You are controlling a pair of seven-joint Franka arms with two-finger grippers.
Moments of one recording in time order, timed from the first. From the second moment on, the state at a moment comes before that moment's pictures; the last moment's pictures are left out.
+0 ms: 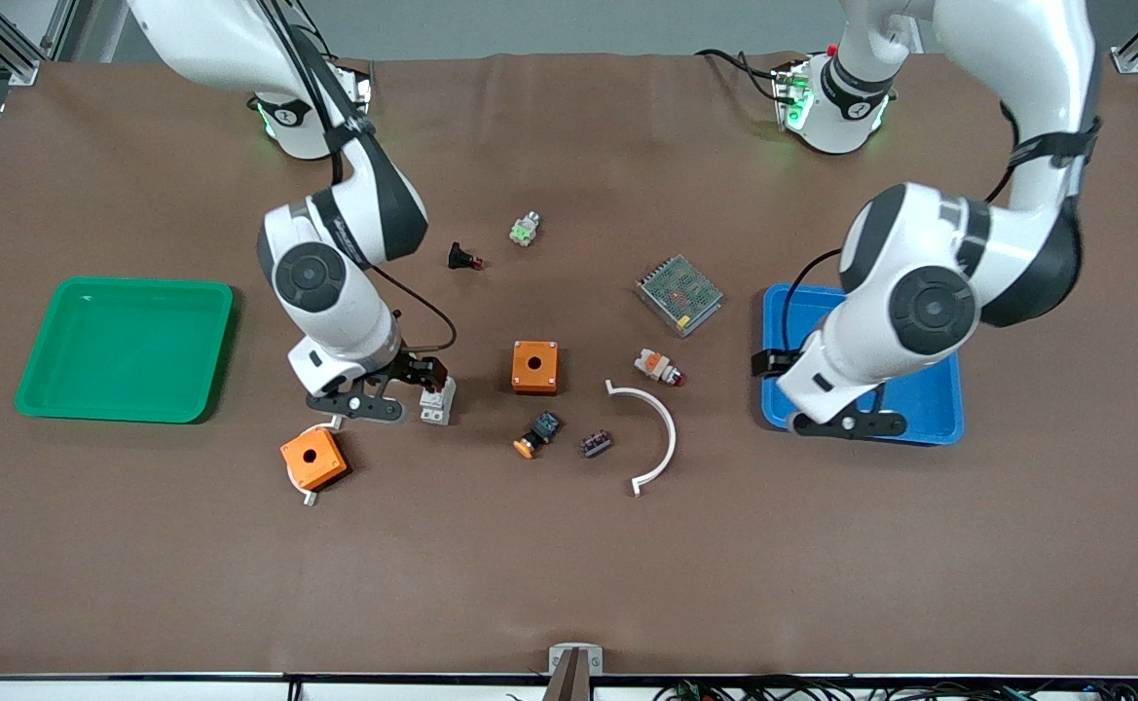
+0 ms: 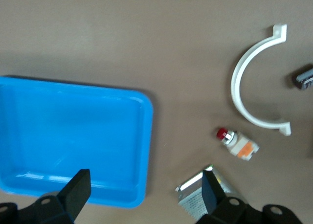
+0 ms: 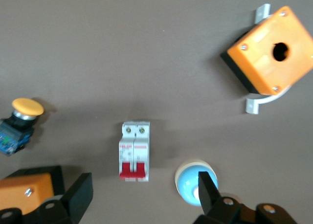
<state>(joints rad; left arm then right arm) -0.32 0.47 -0.06 -1.50 0.00 1.84 -0.37 0.52 0.45 -0.08 -1.79 0.02 2.26 0.57</state>
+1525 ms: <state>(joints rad) -0.61 0.92 -0.06 -1.31 -0.02 2.51 -1.02 0.50 0.48 -0.11 -1.70 0.07 2.13 0.51</state>
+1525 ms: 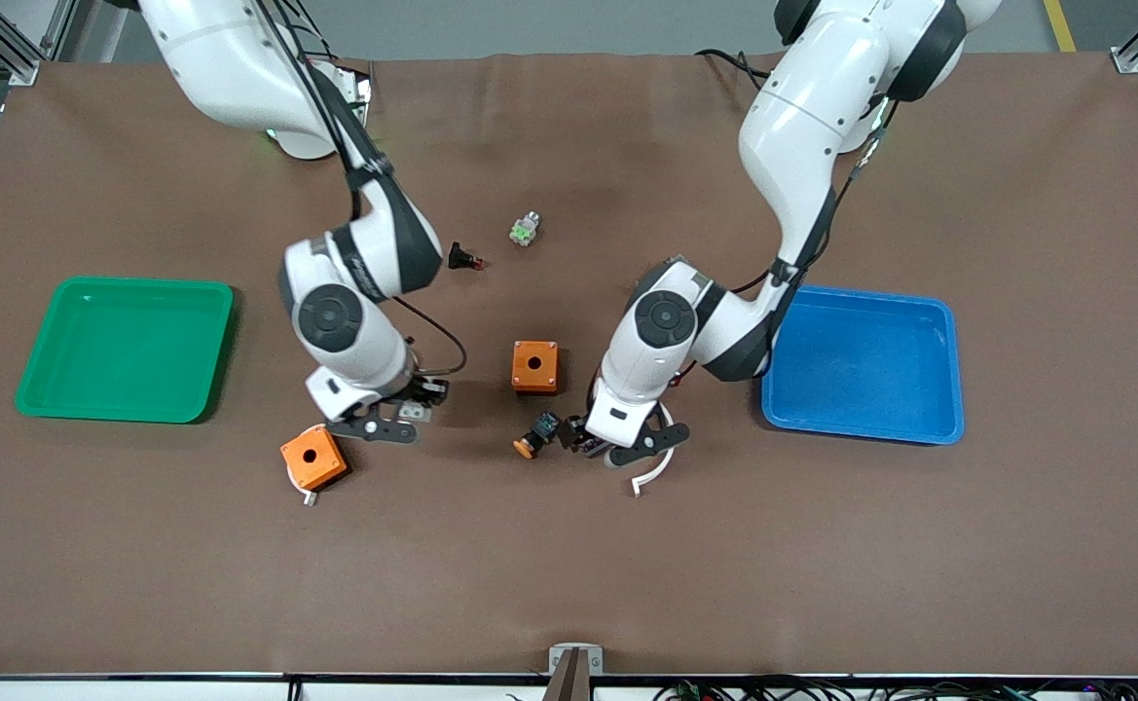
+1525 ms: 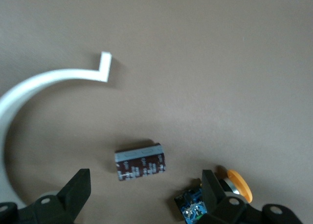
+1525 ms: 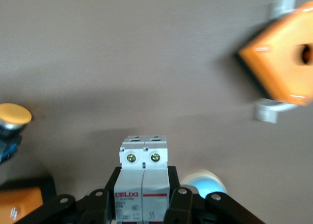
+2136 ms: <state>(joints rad) -0.67 0.99 0.02 -1.28 -0.02 2.52 -1.01 0.24 0.26 -0.12 -1.79 -0.08 1.87 0.20</state>
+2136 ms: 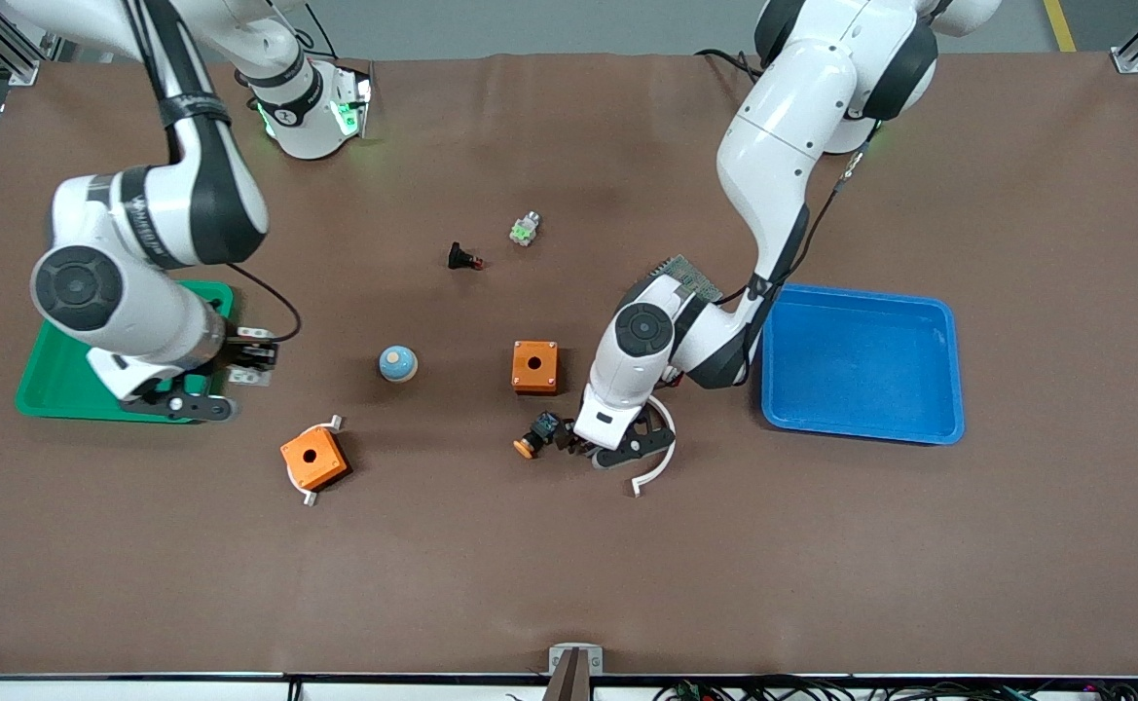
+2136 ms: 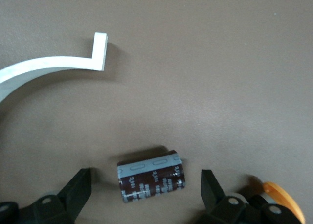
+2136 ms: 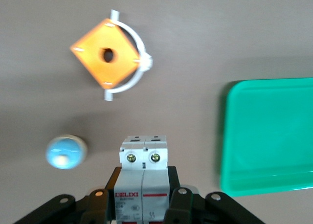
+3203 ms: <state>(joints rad) -0.61 0.91 0.09 -1.24 -0.02 2.37 -0.97 -0.21 0.20 -0.12 -2.19 -0.08 2.30 -0.47</state>
